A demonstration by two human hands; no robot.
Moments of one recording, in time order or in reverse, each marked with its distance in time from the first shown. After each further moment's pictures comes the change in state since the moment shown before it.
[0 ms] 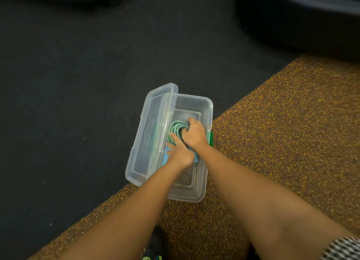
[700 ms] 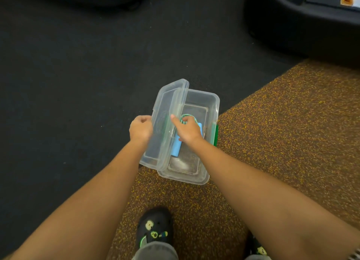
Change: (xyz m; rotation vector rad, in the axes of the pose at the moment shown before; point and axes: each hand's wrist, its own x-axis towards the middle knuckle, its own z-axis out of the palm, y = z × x) left_hand -0.023 -0.052 -0.095 -0.545 0.537 0.053; right_hand -0.064 -0.045 0.010 0.412 -0.093 0.121
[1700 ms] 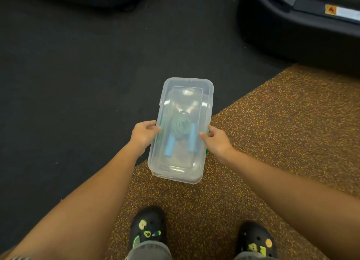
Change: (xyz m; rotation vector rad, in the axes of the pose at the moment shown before) left_hand -0.004 -0.014 0.008 0.030 -0.302 0.072; right_hand -0.025 0.037 -0.081 -0.093 0.063 -0.025
